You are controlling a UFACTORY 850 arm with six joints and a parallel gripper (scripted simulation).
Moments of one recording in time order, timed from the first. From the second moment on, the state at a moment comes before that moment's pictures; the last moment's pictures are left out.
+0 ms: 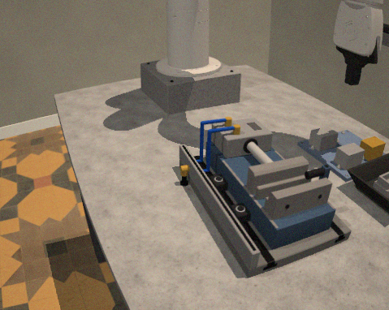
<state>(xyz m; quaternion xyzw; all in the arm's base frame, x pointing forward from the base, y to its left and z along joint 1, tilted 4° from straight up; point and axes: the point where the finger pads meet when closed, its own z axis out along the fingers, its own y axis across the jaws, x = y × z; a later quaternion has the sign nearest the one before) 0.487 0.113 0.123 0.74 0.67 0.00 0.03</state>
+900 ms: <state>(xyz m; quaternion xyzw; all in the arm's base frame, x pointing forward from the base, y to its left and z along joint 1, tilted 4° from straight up) 0.433 0.115 0.121 0.74 0.67 0.00 0.03</state>
